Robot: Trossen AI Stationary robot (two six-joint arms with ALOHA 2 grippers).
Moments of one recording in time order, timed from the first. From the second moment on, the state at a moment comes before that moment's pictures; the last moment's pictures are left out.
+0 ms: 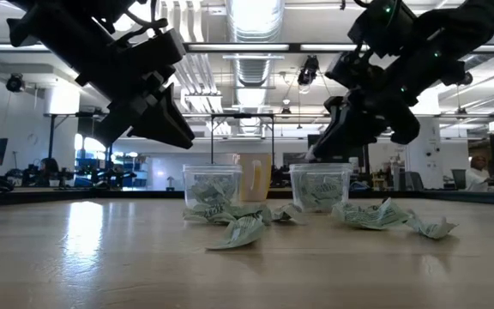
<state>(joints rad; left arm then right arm) -0.30 1.48 0.73 -0.06 -0.72 0.14 0.00 1.43 0.56 0.20 0.13 -0.22</state>
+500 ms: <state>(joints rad) -0.30 1.48 0.73 -0.06 -0.72 0.13 0.00 1.41 0.57 0.15 0.13 -0.23</state>
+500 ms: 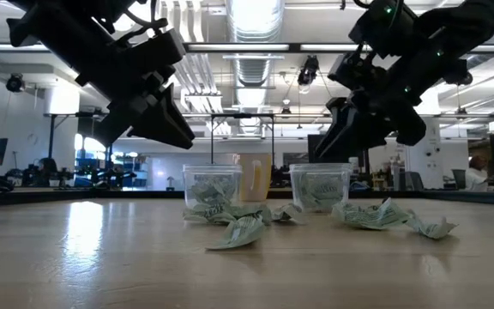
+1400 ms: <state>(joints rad) -0.34 1.60 0.74 0.16 -0.34 0.03 0.19 1.07 0.57 -0.13 0.13 -0.14</state>
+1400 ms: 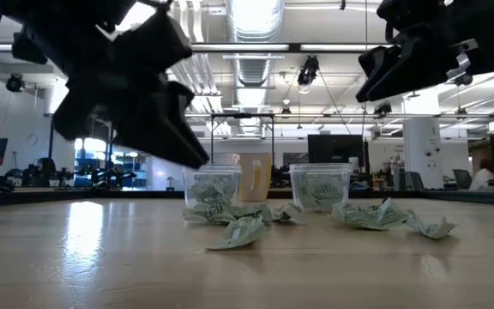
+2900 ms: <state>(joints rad) -0.28 1.79 0.84 0.11 -0.43 -0.02 0.20 1.05 0.56 -0.17 0.13 -0.08</state>
